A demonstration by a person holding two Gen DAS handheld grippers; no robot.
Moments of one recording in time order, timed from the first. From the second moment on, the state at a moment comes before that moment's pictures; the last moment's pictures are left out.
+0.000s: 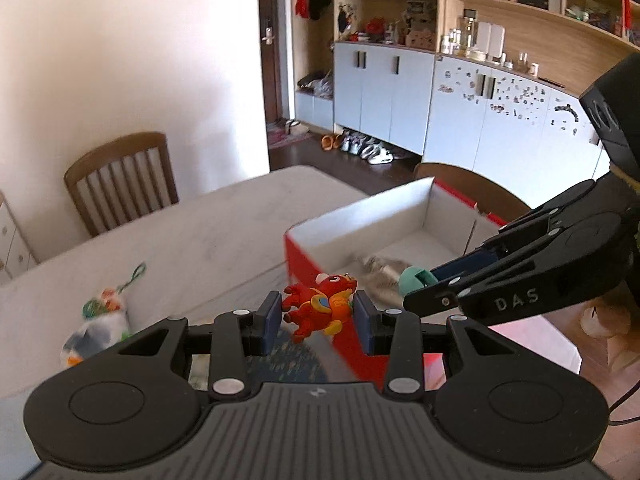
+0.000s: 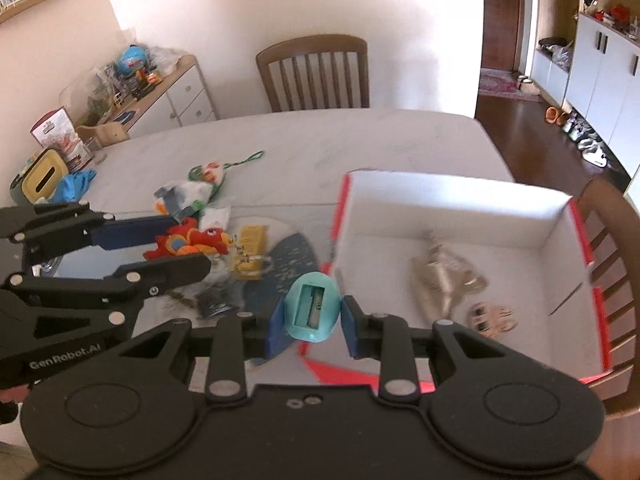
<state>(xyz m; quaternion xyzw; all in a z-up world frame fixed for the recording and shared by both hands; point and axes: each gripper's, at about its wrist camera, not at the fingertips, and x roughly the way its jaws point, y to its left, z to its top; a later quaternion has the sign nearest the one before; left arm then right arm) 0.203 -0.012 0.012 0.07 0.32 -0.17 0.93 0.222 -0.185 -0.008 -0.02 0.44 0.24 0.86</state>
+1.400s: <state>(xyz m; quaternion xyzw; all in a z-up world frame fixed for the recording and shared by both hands) 0.331 -0.161 -0.090 0.10 0.47 -0.17 0.86 0.347 -0.287 -0.106 -0.10 0.50 0.19 0.84</state>
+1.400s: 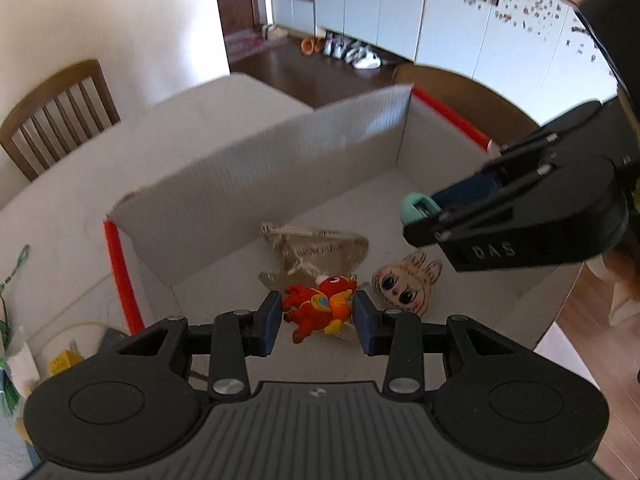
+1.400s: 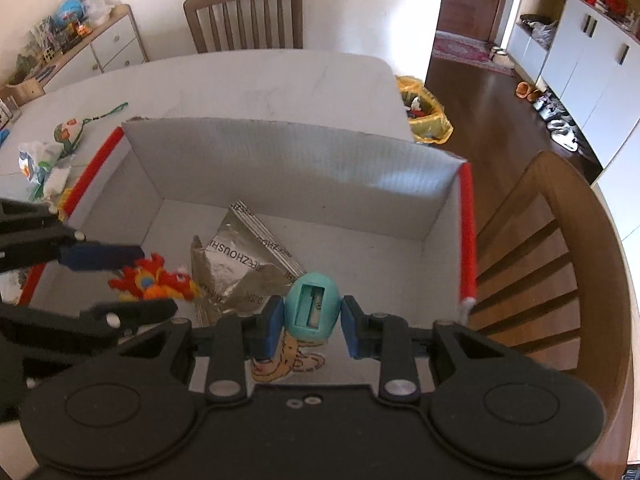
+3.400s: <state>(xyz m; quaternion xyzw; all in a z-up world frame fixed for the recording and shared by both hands) 0.282 -0.118 -0.032 0.06 0.42 -0.17 0.89 0.293 -0.292 -0.047 -0.06 0.48 0.21 0.85</state>
